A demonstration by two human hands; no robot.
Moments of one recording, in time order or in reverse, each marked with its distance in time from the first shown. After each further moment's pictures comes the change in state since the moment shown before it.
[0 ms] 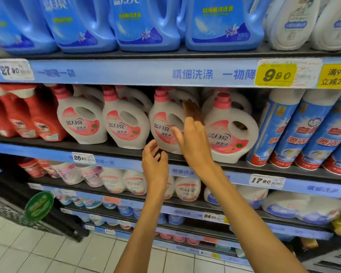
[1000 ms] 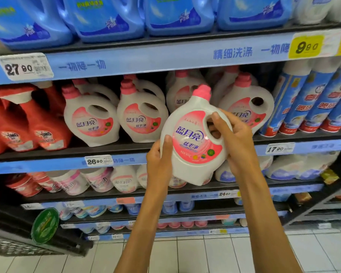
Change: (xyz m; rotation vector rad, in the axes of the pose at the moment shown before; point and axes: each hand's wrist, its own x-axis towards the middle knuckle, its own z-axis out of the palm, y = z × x) left_hand 0.009 0.024 -0.103 -0.232 -0.488 -0.093; right_hand -0.053 -0.053 -0.016 0.949 0.173 0.509
